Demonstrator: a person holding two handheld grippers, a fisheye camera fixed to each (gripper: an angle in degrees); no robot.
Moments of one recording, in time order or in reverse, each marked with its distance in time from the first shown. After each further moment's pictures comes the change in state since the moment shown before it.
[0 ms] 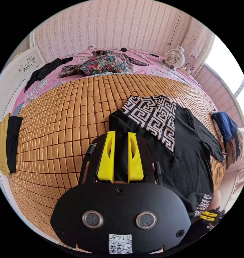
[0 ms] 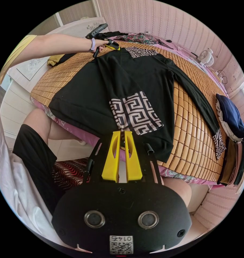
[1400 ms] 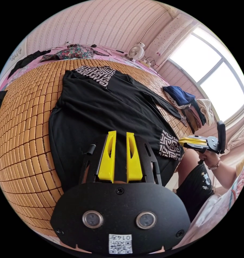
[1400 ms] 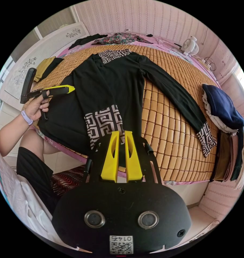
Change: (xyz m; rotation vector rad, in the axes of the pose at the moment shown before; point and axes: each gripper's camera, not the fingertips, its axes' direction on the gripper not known) left arm 0.029 0.220 -0.054 0.042 0.357 0.082; right arm 0.093 -0.044 -0.059 0.020 0.069 0.118
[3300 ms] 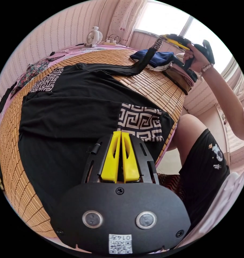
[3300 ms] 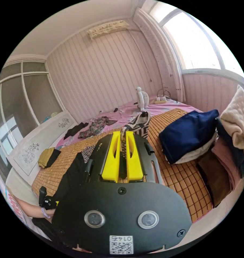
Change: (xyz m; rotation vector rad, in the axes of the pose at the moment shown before) left arm 0.135 0.081 0.065 -0.134 -0.030 0.331; right arm 0.219 0.035 -0.181 0.898 -0.170 0.302
